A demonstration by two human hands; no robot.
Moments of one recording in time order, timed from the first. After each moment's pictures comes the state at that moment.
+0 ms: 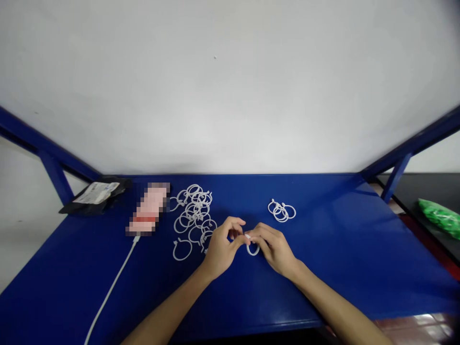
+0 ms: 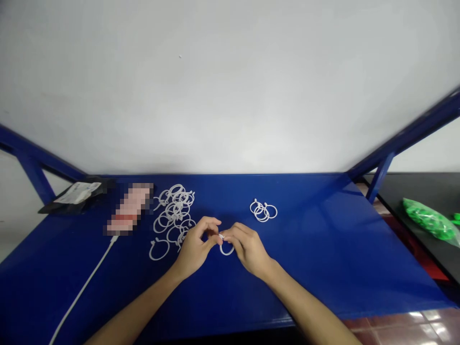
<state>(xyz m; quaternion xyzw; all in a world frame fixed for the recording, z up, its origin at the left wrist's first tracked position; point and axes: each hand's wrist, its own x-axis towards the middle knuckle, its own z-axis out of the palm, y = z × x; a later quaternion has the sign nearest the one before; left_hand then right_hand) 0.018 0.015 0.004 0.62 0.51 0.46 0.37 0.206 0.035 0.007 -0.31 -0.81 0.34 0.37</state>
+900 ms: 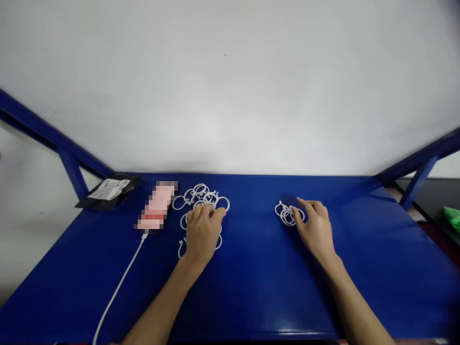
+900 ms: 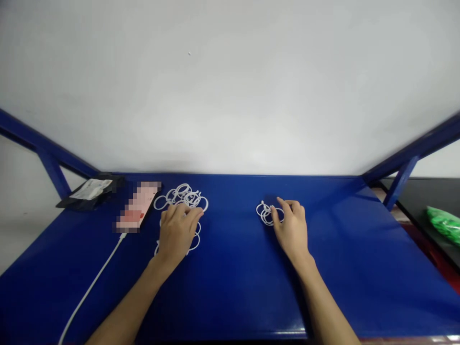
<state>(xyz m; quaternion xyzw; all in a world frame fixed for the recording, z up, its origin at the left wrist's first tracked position) -0.032 0.030 0.022 0.73 0.62 0.24 -0.17 0.267 0.084 0.010 -0.61 -0.72 -0.02 0.33</state>
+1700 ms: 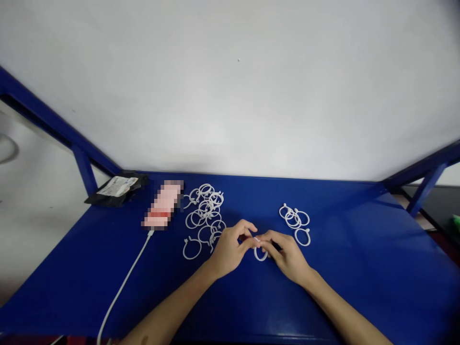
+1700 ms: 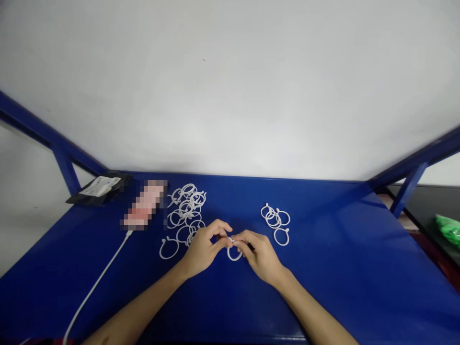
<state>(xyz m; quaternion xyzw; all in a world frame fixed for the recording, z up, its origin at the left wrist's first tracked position) 0.011 0.017 0.008 0.65 0.49 0.43 0.40 0.206 0.036 0.011 -0.37 -0.77 0.42 0.31</state>
